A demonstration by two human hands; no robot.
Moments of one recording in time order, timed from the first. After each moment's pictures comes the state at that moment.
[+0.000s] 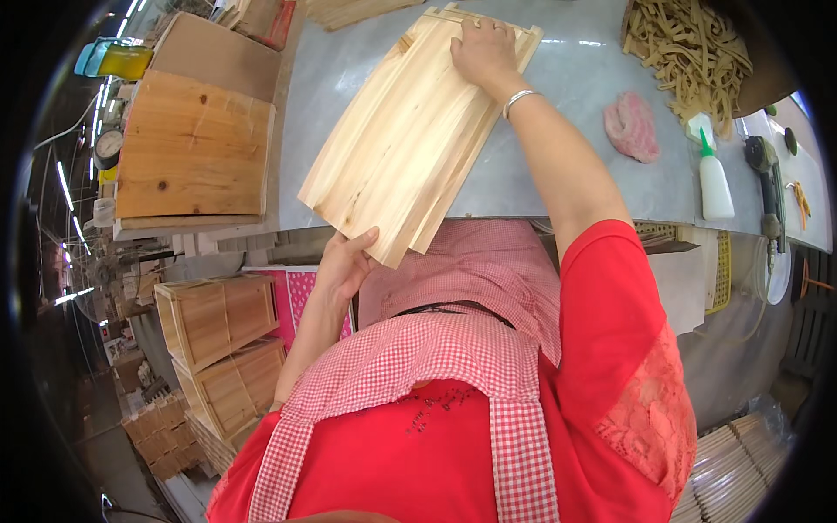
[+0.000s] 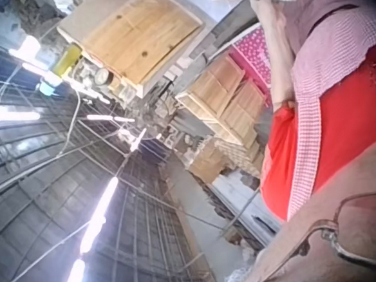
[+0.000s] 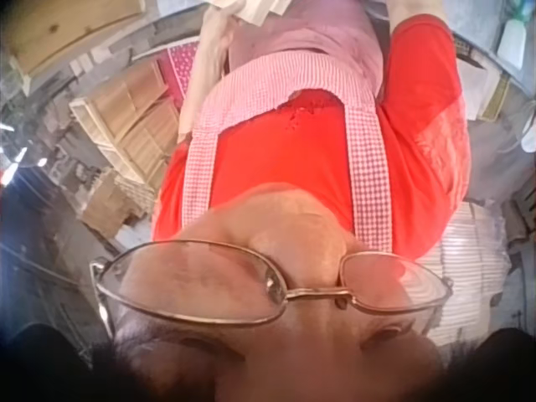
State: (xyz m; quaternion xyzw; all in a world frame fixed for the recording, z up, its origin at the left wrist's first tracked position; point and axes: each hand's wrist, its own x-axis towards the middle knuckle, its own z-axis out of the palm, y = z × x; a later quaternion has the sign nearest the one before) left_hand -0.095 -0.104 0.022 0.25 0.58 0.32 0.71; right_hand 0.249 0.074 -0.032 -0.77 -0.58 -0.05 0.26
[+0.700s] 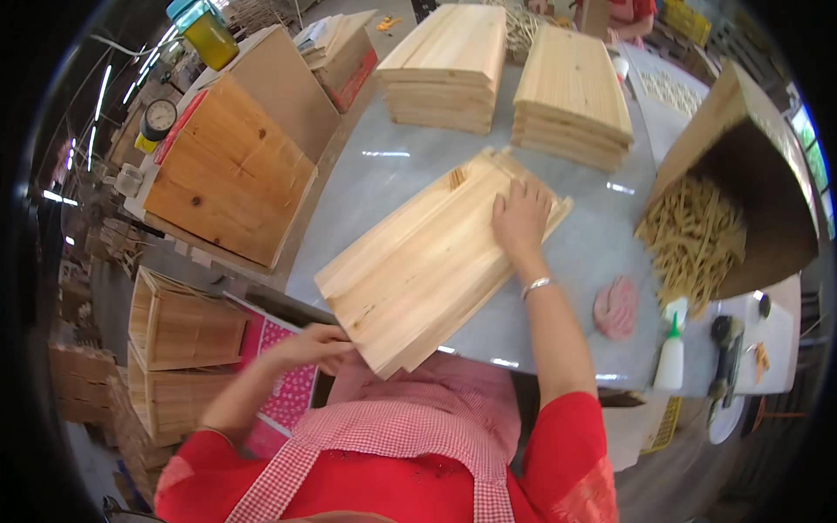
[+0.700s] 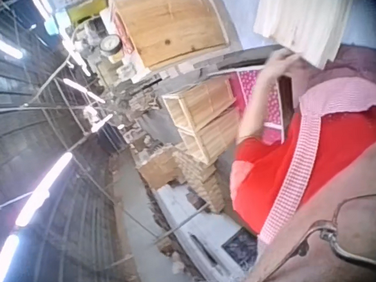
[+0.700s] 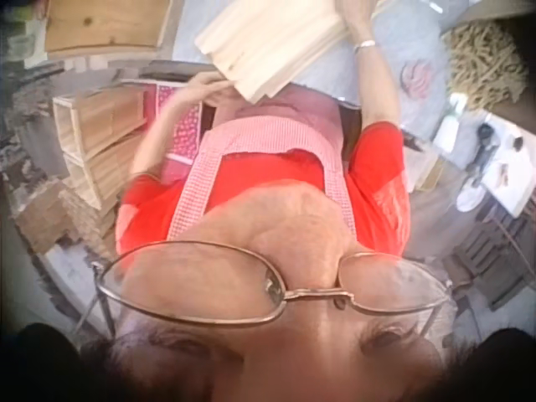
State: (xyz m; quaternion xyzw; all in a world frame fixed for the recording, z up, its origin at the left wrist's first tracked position) left_hand -0.148 -0.064 0.071 0.47 0.58 -0.06 0.66; right_hand 0.251 0.065 -0.028 -0.72 -0.61 -0.10 0.31
